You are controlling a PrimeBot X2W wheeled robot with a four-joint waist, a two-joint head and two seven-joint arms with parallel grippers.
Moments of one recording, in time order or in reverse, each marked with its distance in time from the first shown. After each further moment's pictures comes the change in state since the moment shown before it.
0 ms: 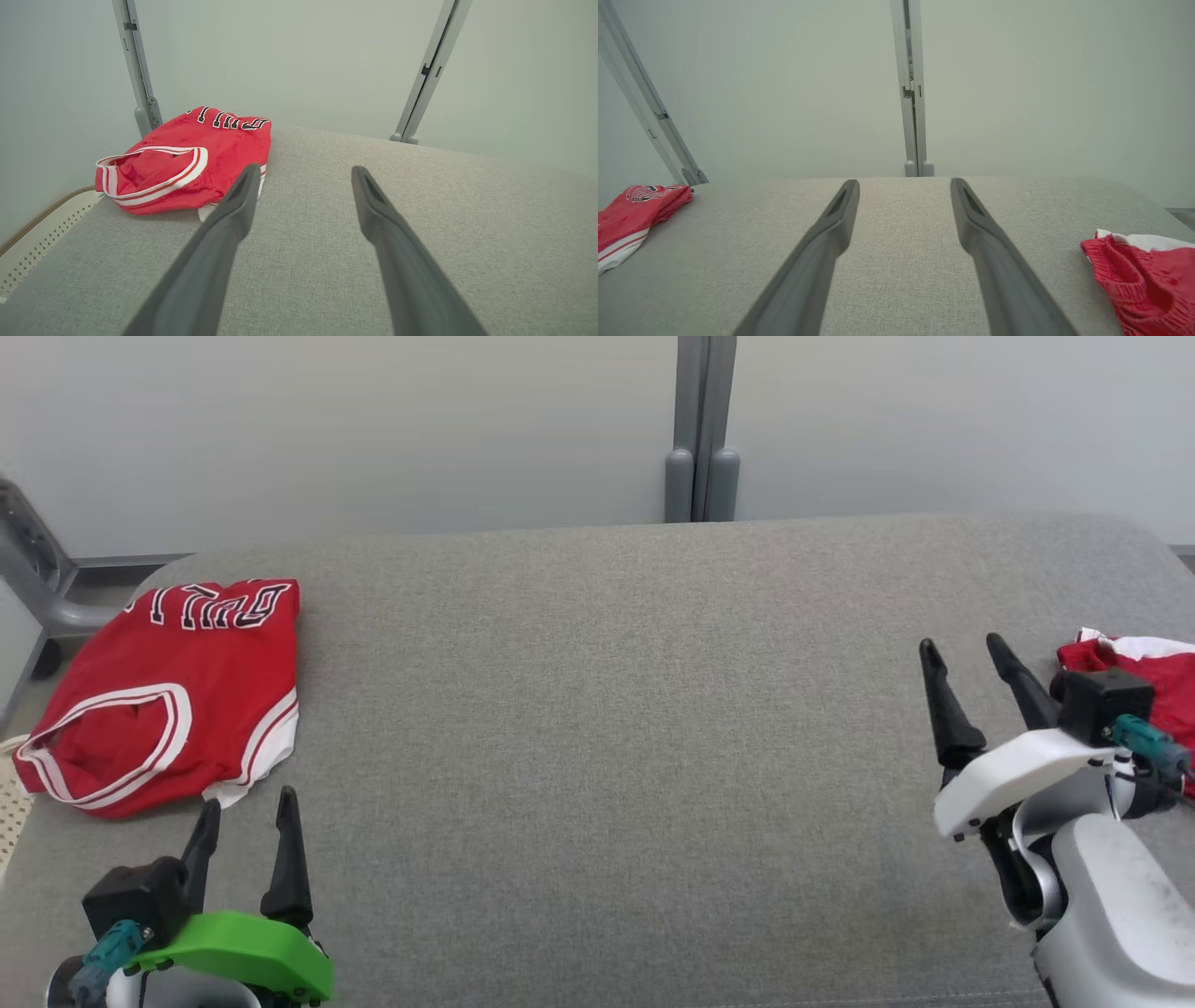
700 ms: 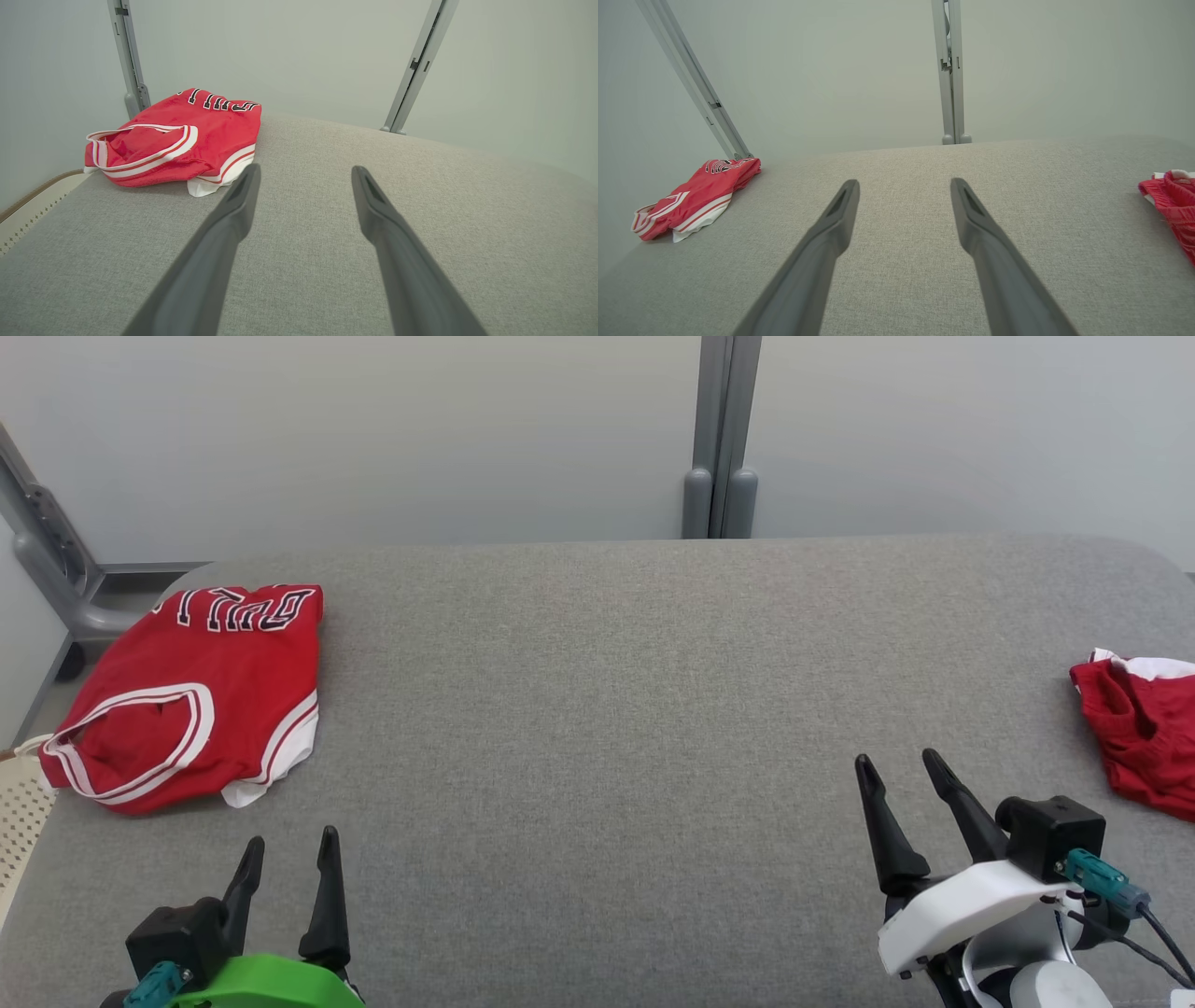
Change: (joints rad) left arm 0.084 -0.059 0.008 -0.022 0.051 -0.031 -0.003; right arm 0.365 0.207 -0.063 -0.429 -0.145 0.000 0.159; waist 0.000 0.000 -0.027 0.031
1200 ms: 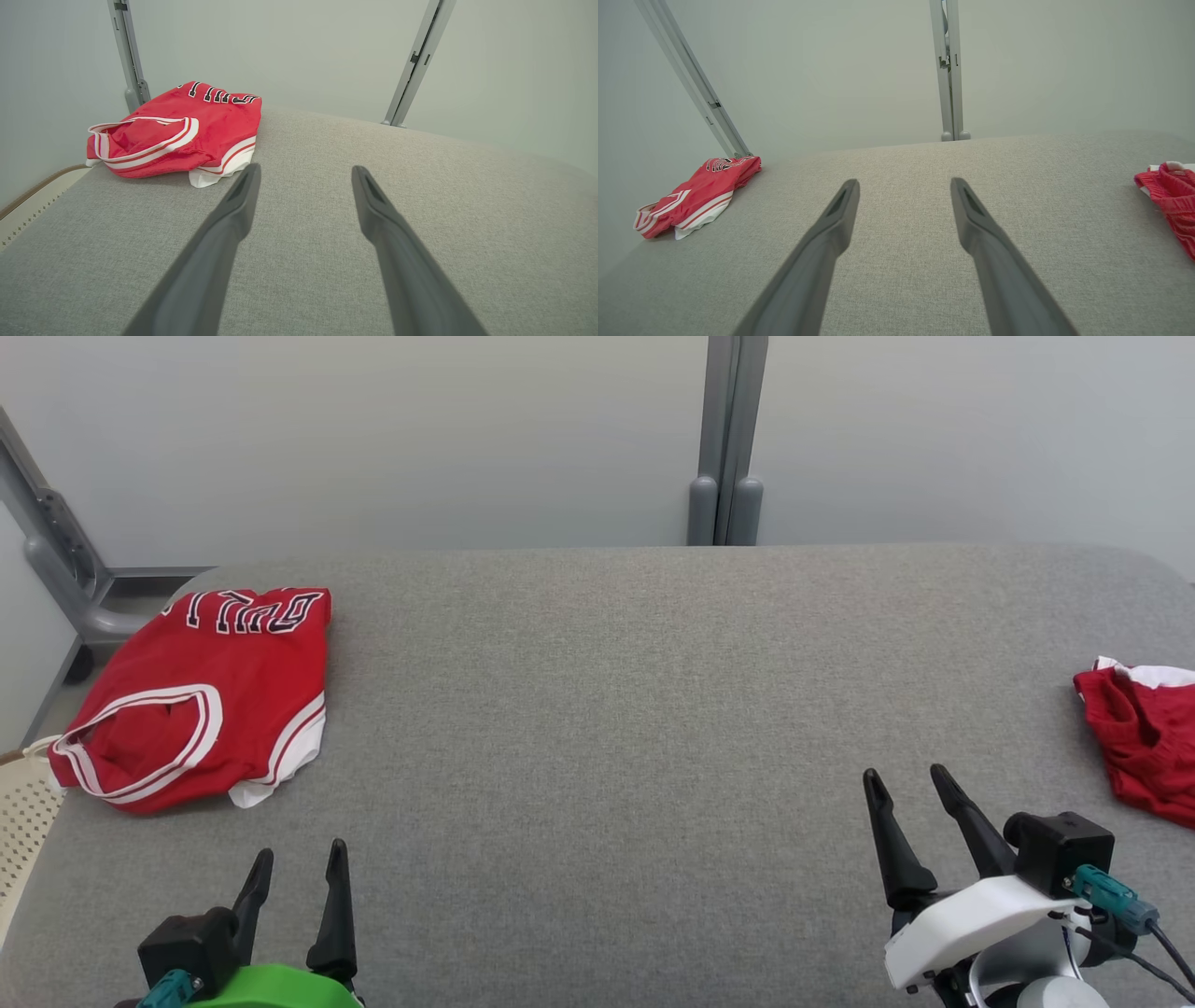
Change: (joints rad) left arm 0.012 -0.005 -0.015 0.013 0.006 -0.004 0.001; right arm 0.041 0.001 -0.011 -0.020 0.012 0.000 -0.003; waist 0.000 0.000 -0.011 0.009
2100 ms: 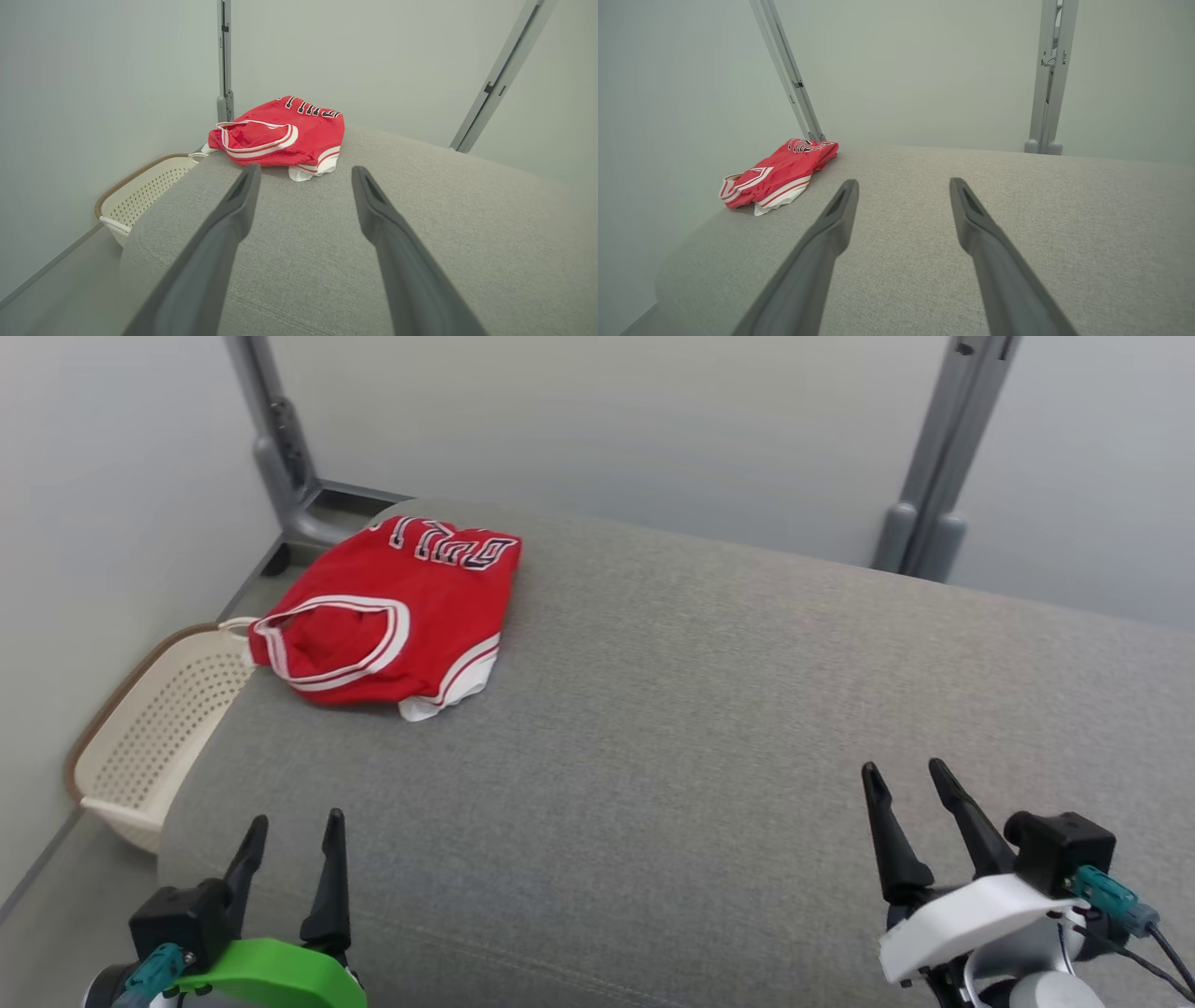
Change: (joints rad) left arm -0.041 0.025 -0.016 -0.031 0.028 0.001 0.027; right arm 0.001 0.000 0.004 0.012 0.016 0.000 -0.041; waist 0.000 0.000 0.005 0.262
